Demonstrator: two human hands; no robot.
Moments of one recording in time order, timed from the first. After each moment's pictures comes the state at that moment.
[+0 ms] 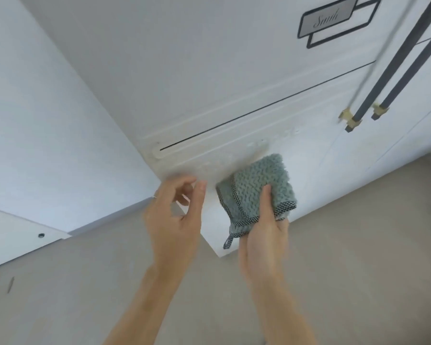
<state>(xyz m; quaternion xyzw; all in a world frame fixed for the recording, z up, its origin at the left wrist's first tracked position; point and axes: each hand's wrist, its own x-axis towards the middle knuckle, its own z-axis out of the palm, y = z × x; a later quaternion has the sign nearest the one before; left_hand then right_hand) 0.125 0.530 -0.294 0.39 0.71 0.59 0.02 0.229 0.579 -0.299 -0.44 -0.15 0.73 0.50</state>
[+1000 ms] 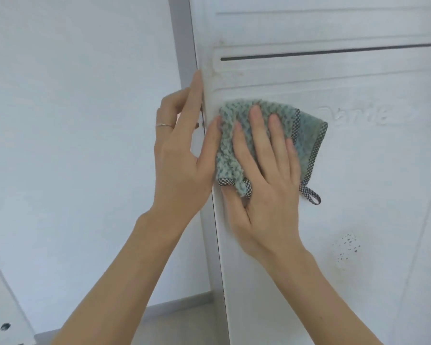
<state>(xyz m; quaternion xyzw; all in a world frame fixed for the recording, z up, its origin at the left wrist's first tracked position) 0.028 0.569 -0.353 0.57 0.48 0.57 -0.34 0.132 0.646 -0.408 -0.13 -0.75 -0.04 0.65</state>
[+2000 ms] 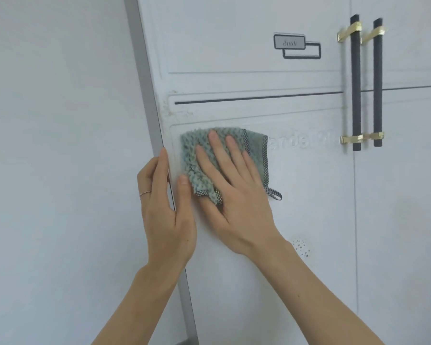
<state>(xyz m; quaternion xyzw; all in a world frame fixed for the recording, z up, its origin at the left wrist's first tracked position) 0.061 0.579 -0.406 0.51 0.45 0.69 -0.24 0.165 0.666 -0.400 -0.12 -0.80 -0.10 0.58</state>
